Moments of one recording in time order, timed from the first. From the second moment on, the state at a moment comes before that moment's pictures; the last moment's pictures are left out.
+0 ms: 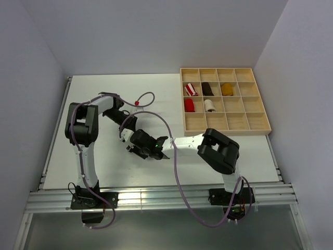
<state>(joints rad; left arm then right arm) -0.19 2.16 1.49 -1.18 0.86 0.69 1.13 1.95 1.19 -0.06 0.13 -0.06</state>
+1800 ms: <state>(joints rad) -0.34 1.30 0.79 -0.53 0.61 0.87 0.86 2.12 1.54 -0.50 -0.46 0.01</state>
